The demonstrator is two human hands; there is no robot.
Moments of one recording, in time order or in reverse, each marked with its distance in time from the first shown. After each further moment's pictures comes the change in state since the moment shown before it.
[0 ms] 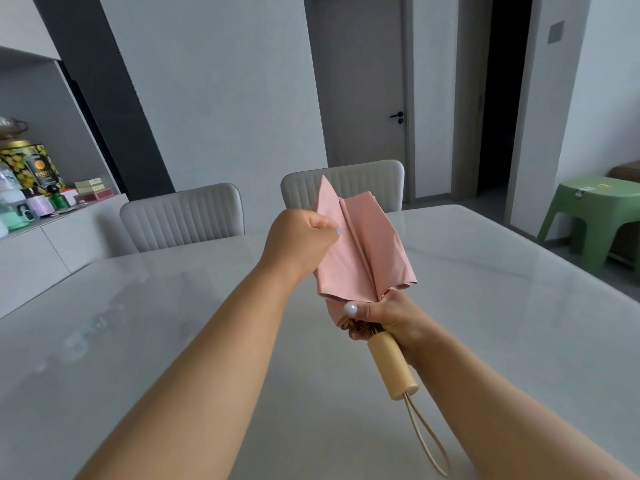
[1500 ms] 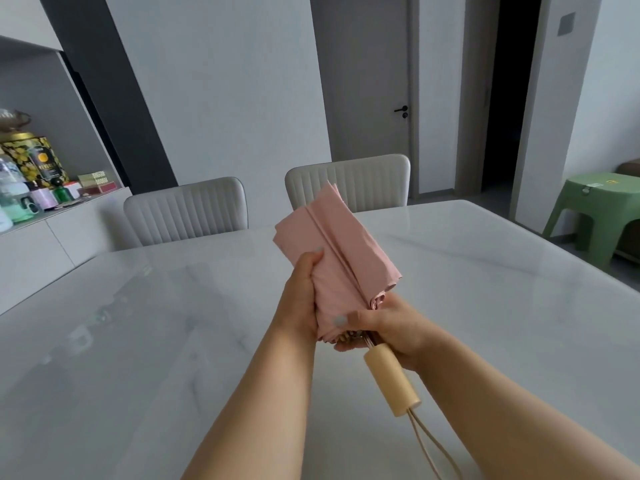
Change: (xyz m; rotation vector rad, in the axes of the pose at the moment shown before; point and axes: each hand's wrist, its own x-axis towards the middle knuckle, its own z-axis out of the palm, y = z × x) left_hand -0.025 -0.074 0.041 -1.030 -0.128 -0.549; right_hand -0.003 0.005 0.016 -0.038 -0.096 0.014
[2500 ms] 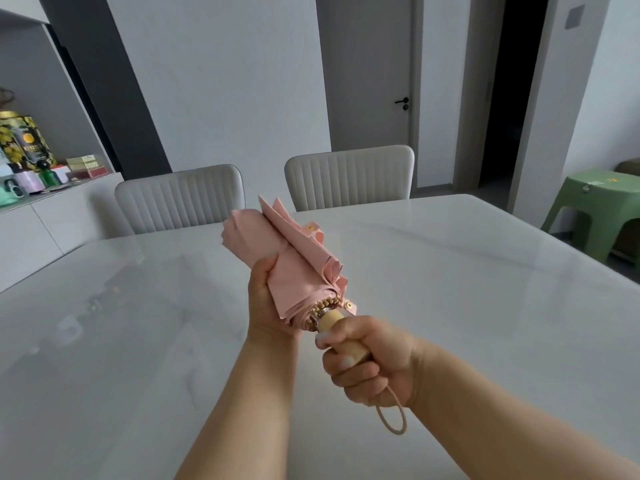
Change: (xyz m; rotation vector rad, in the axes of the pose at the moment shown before) left_hand 0.011 0.002 -0.048 -0.401 -0.473 0.102; right_hand 0.007 0.013 0.024 0.307 -0.226 0.653
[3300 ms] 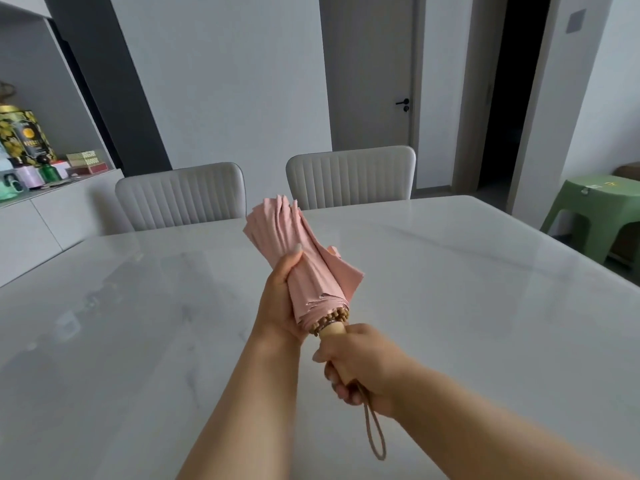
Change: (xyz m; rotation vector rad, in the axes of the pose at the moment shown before) left_hand 0.002 -0.005 0.003 0.099 0.164 0.012; right_hand 0.010 0.018 0.020 -0.420 0.539 -0.191
